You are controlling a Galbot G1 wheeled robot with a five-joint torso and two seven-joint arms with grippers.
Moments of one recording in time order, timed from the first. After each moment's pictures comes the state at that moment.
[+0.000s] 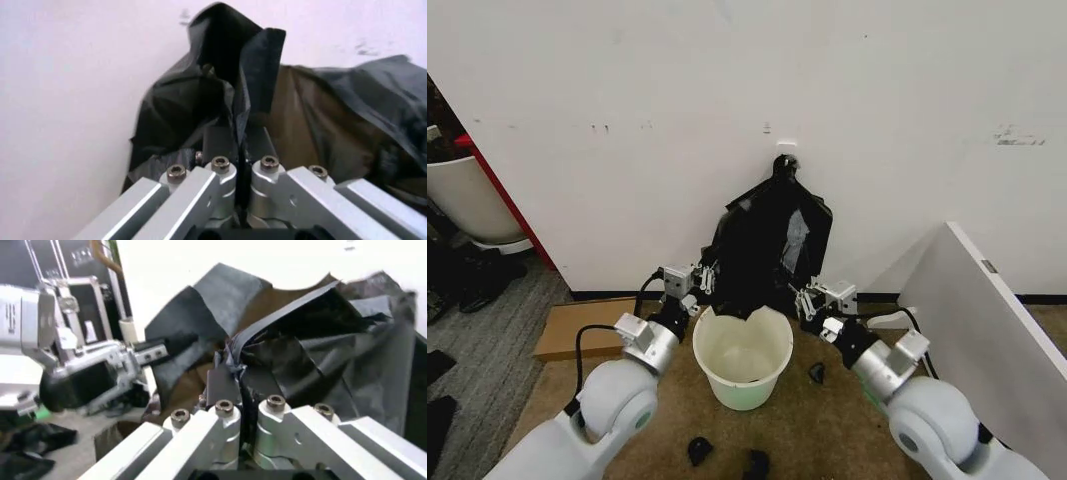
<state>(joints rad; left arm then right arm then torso) 1.20 -0.89 -0.11 -2.28 -0.56 0.01 -0.21 -1.37 0.97 0.25 2.38 0.56 -0.13 -0.03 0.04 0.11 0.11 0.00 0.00</state>
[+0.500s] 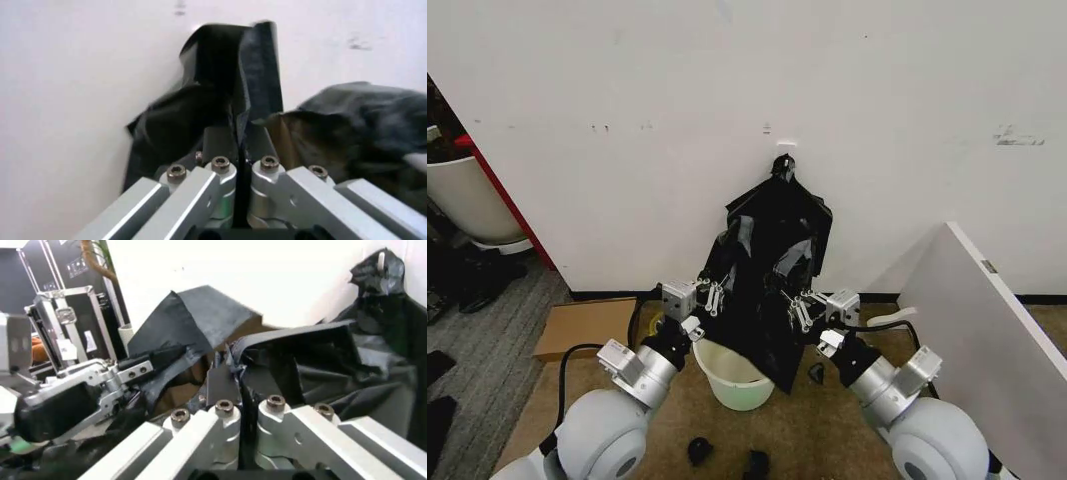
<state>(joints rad) 1.25 -0.88 -0.12 -2.25 -0.55 -0.04 -0.20 -1.34 1.02 0.21 2.32 0.57 -0.11 -0.02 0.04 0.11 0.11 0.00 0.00</state>
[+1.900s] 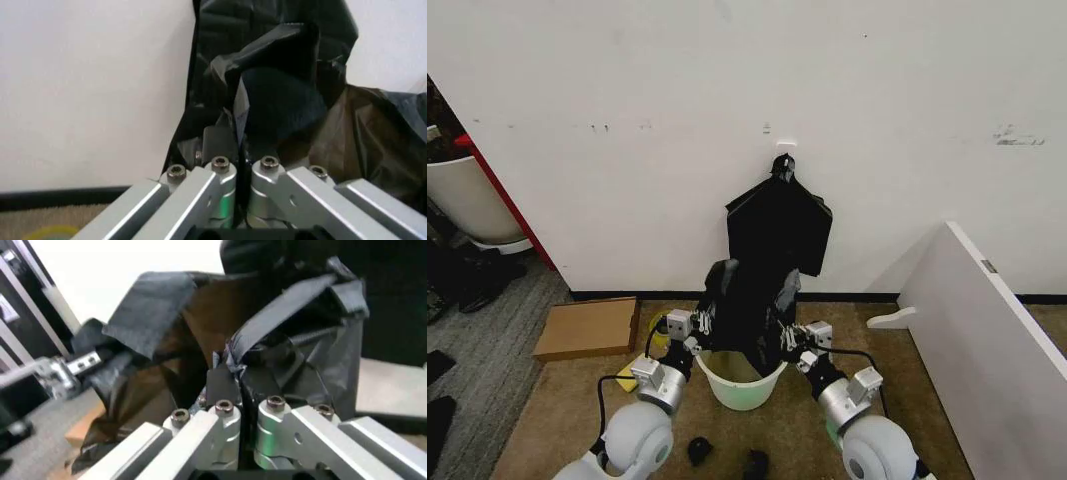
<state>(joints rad) 1.31 -1.07 -0.07 -1.95 -0.49 -0.12 -0.26 -1.44 1.18 0.16 2.03 0.45 0.00 0.02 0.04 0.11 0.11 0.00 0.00</state>
